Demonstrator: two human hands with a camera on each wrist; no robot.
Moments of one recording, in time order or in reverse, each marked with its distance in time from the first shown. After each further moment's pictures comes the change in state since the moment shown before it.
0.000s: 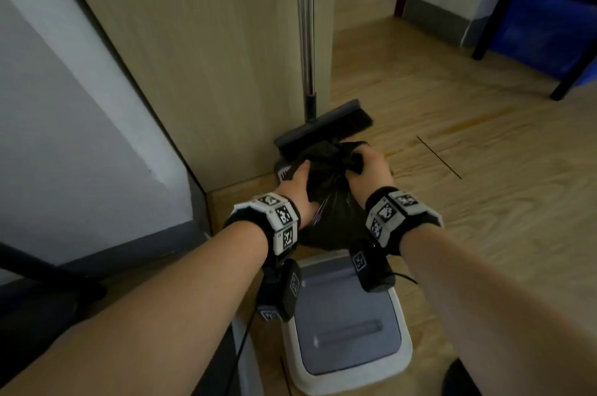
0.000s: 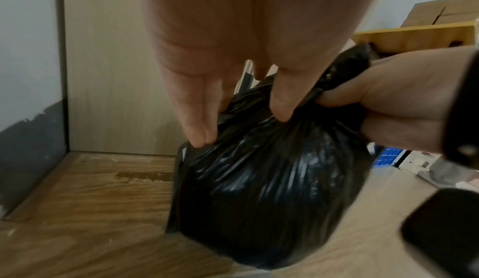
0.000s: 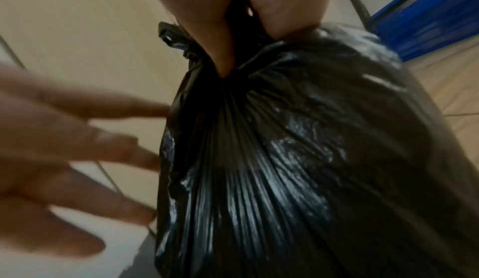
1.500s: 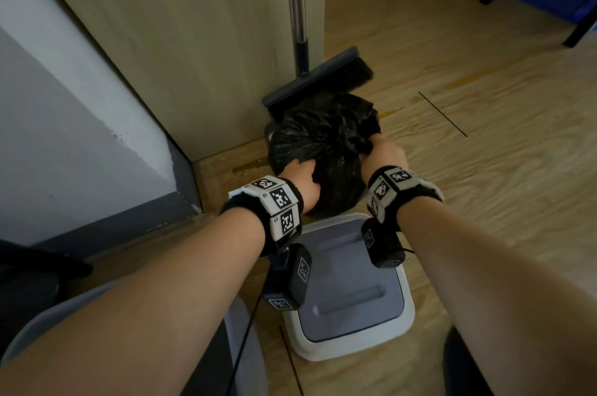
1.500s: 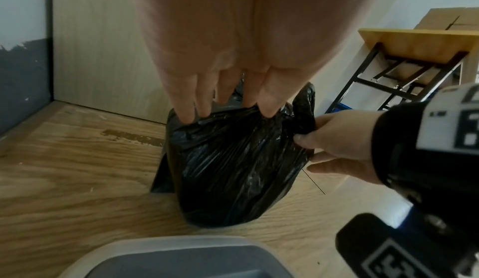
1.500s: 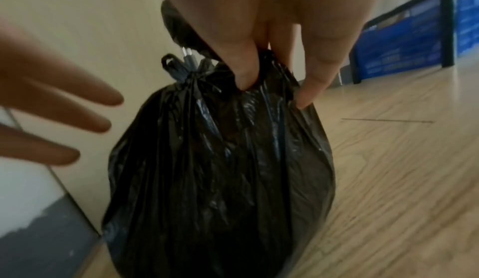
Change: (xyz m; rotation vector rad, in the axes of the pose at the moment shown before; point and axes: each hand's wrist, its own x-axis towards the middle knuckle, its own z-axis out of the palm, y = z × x) left_hand 0.019 -0.013 0.042 0.120 -0.133 -0.011; right_hand 0.019 0.058 0.031 -0.235 -0.115 0.322
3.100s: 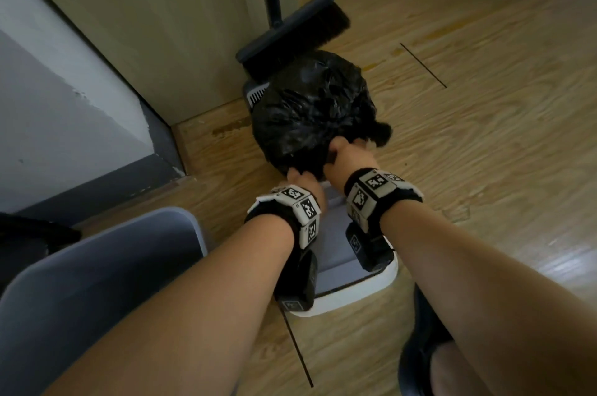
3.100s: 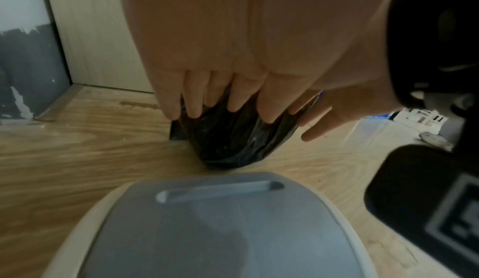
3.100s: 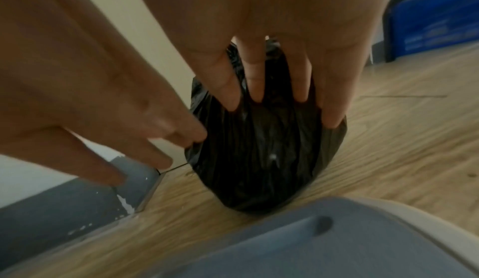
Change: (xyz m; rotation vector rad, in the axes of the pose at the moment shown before) left_hand -0.035 0.020 0.088 0.390 -0.134 -0.133; right_hand -0.059 0.036 0.036 -0.137 -0.206 -0.048
